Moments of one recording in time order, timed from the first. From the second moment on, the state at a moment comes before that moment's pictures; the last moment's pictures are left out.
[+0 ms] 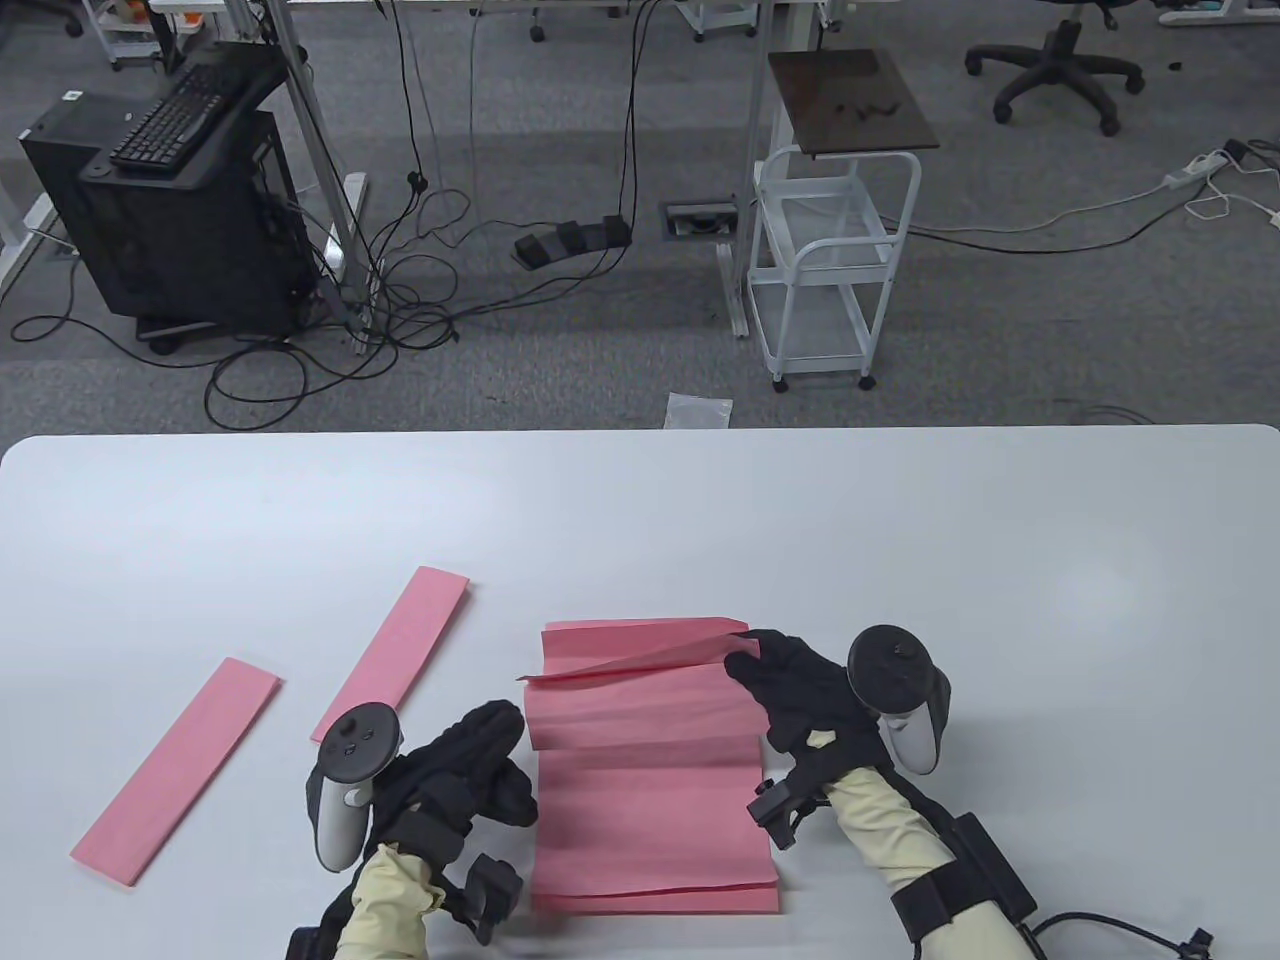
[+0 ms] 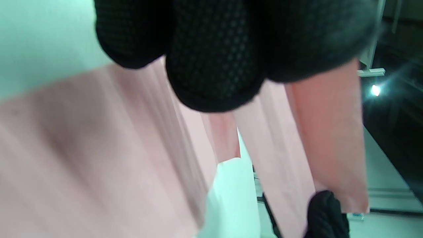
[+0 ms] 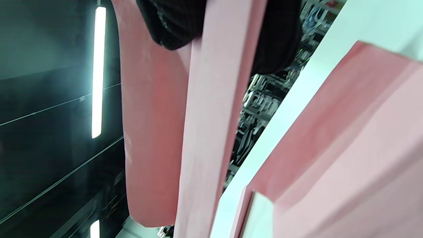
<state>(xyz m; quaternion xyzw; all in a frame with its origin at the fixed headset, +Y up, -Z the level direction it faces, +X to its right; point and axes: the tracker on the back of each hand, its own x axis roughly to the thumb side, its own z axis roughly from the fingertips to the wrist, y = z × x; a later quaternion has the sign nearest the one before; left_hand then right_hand) -0.216 -0.765 -0.294 -0.19 0.00 0.66 0.73 0.145 -0.718 -0.348 0.14 0.03 0.81 0.56</state>
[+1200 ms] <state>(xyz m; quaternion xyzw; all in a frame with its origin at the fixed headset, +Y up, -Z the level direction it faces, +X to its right) -0.201 -0.761 -0.295 -0.07 -0.10 0.64 0.76 0.155 -0.718 -0.394 -0.01 0.12 0.80 0.59</state>
